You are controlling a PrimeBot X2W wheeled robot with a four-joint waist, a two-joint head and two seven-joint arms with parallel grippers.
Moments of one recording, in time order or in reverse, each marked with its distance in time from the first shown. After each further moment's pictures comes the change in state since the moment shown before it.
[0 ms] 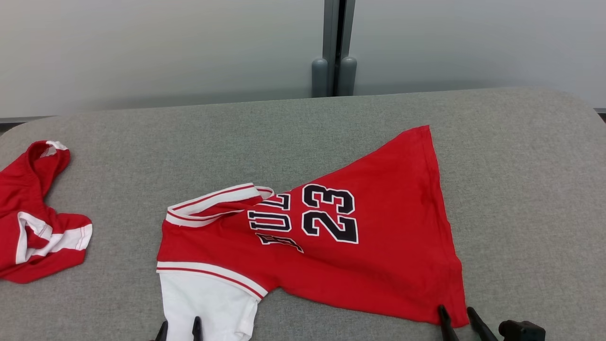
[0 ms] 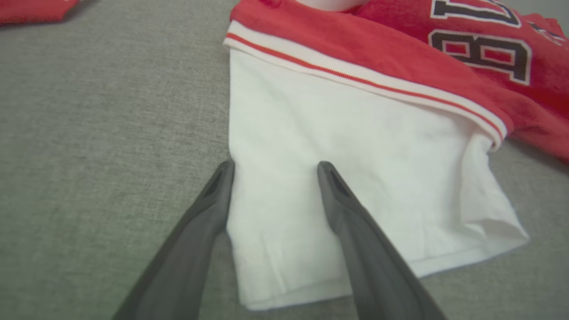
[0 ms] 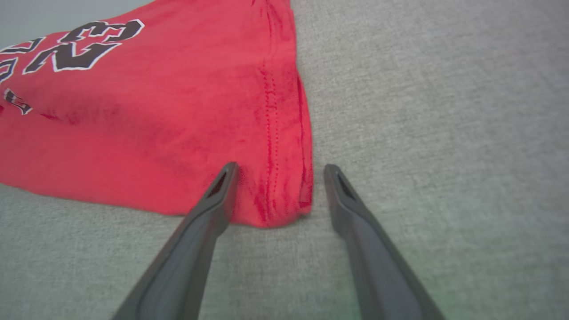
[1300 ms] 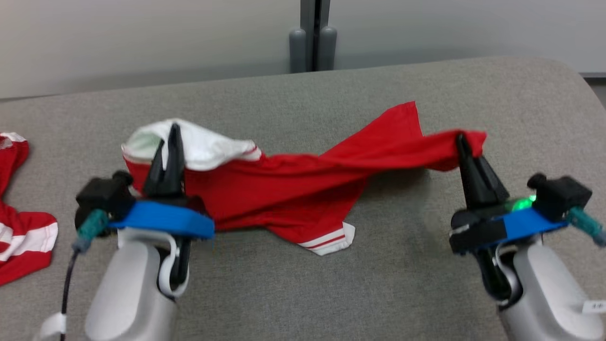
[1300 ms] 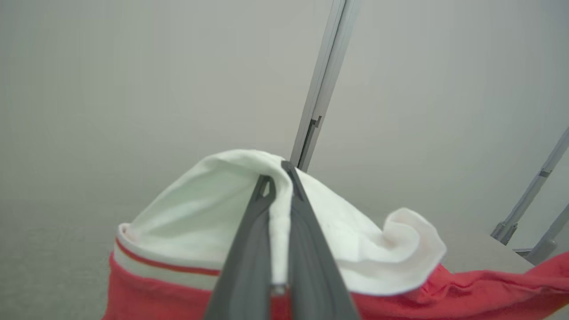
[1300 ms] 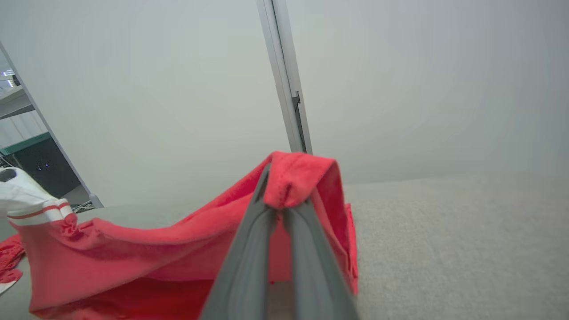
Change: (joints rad) left arm -0.423 0.019 -0.023 -0.253 -0.083 -0.035 0.009; right arm -0.329 -0.099 0.066 -0.338 0.074 0.002 0.006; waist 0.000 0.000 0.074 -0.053
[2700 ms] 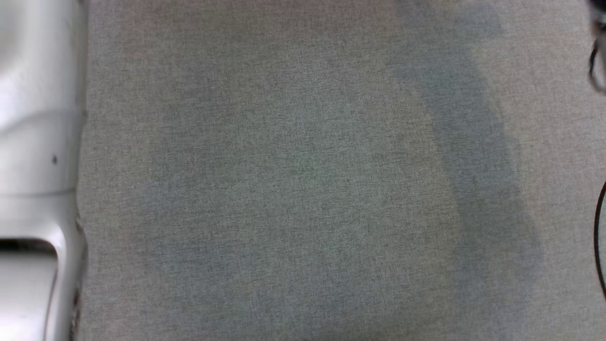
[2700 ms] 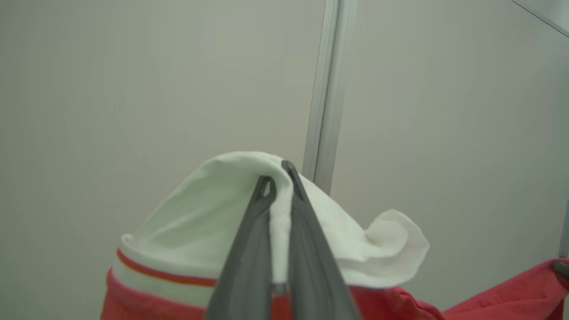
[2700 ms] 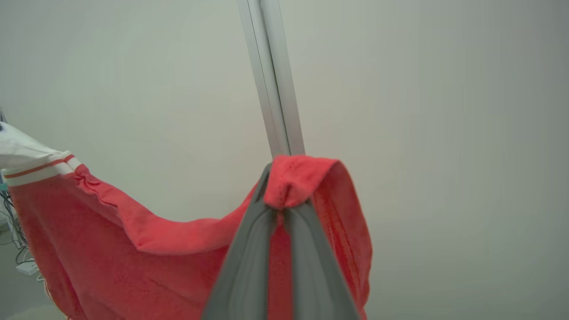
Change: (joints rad) left arm -1.022 0.085 -0.116 0.244 -0.088 -0.003 0.000; right arm -1.052 -0.202 0.307 0.402 0.426 0.000 0.000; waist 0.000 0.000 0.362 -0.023
